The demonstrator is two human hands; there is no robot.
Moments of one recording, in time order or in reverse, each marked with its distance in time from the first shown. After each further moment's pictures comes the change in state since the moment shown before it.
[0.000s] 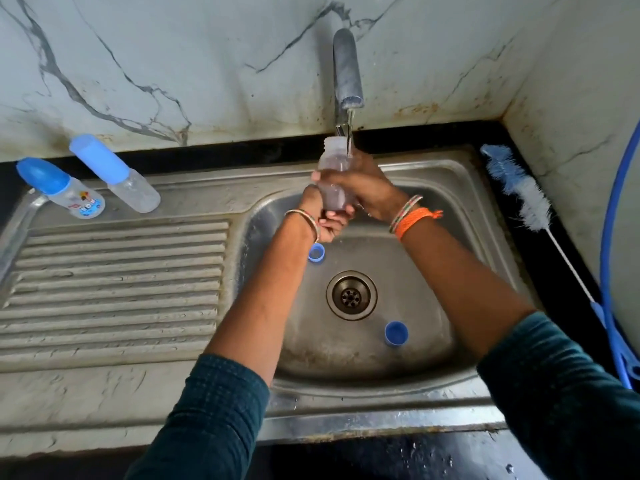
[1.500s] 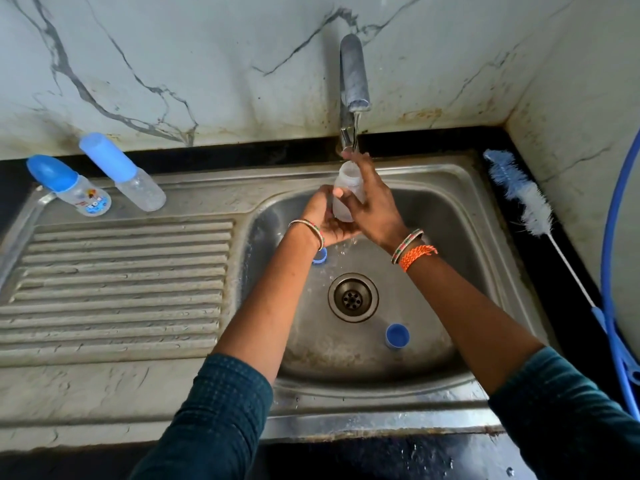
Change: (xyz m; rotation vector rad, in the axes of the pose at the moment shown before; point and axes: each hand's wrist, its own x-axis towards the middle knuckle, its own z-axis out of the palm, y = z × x) left_hand 0.003 -0.011 -0.007 0.029 0.082 0.068; right_hand -0.033 0.026 -0.009 -0.510 0.074 -0.376
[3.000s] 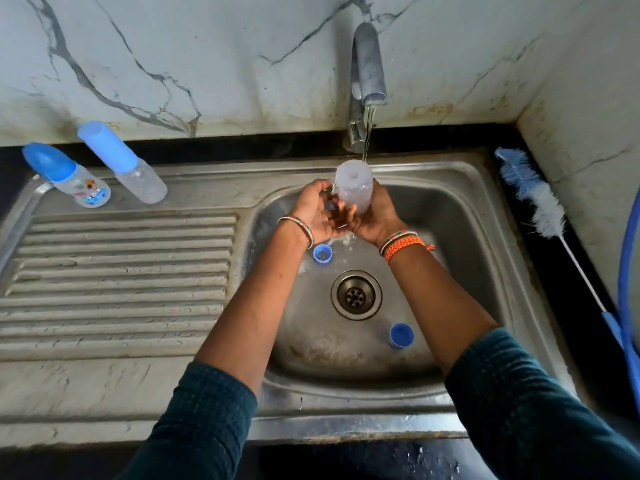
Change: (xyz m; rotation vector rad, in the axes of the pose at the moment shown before) left_hand 0.007 0.011 -0.023 0.043 0.027 0.024; right_hand 0.026 0.030 0.031 1.381 -0.040 0.988
